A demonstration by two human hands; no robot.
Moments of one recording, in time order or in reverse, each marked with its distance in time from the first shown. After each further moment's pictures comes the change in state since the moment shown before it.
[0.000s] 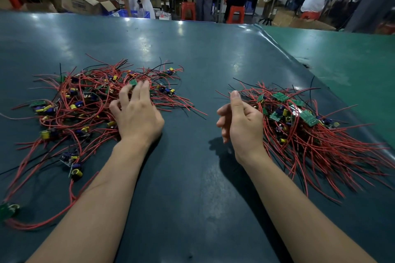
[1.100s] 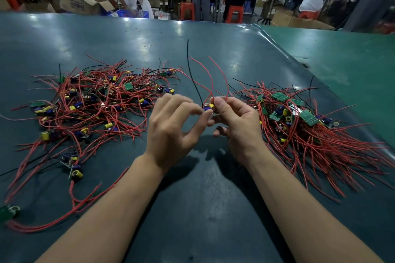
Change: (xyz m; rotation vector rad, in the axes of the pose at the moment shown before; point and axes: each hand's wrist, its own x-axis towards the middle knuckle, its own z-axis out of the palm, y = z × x) left_hand -0.040 0.045 -0.012 -0.644 0.434 0.675; right_hand -0.002 -0.009 0.002 0.237 -0.220 0.083
